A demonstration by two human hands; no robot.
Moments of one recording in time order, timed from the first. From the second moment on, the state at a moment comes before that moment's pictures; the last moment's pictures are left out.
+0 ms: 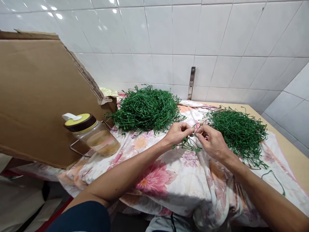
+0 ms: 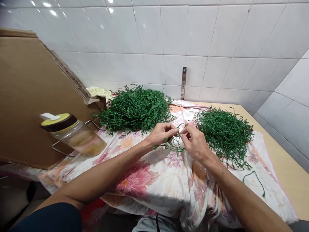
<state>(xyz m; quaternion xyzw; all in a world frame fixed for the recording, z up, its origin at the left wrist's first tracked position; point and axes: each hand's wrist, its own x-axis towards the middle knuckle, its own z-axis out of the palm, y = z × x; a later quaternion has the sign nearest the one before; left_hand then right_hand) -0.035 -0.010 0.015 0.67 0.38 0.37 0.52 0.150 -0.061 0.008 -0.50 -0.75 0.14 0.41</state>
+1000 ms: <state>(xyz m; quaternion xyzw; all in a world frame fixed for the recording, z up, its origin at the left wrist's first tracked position) -0.034 -0.006 0.012 0.67 0.37 0.35 0.54 0.148 -0.058 0.007 -0.54 -0.68 0.28 0.40</state>
